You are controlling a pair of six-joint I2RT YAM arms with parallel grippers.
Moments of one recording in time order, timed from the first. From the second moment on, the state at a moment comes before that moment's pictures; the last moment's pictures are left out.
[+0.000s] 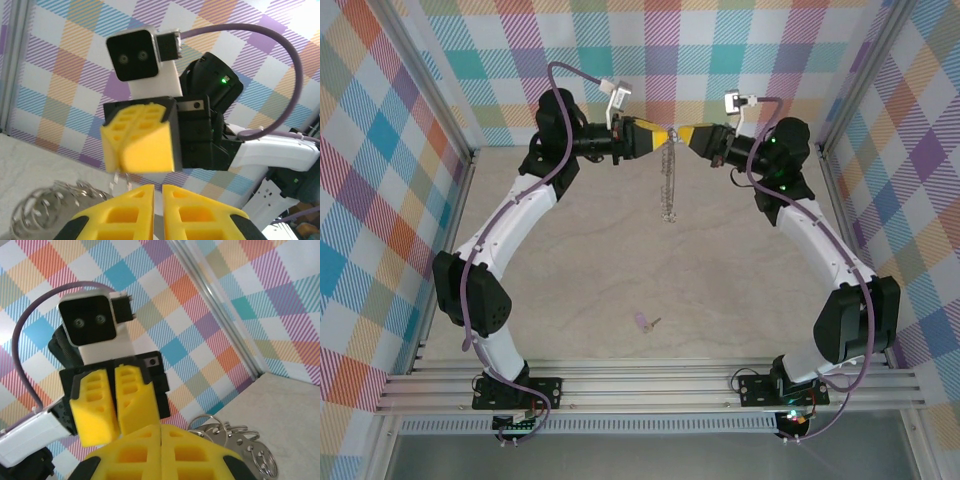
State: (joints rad) left arm -0.41 1.76 1.77 0.13 1.12 -0.52; right arm 0.26 1.52 1.35 0.45 -0.96 0.82
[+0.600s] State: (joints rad) left arm -0.42 1.77 1.75 0.11 1.08 -0.51; right arm 0.25 1.52 1.34 0.47 -0.95 0.84
